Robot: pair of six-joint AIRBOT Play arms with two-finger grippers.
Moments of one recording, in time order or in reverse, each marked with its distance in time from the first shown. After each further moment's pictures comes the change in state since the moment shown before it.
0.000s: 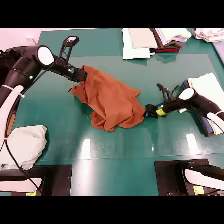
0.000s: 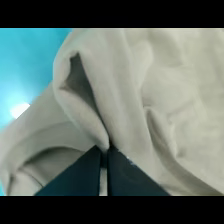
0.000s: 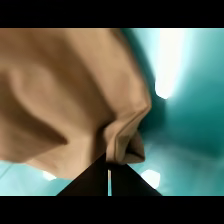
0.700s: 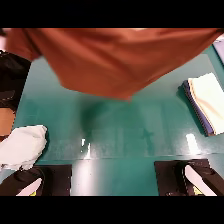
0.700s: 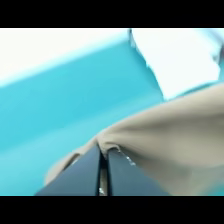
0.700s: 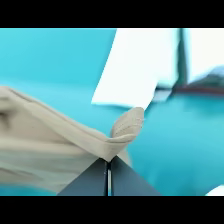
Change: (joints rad) left arm 0.000 0.579 0.236 0.210 -0.003 0.000; right arm -0.340 0.432 0.821 -0.193 0.185 -0.001
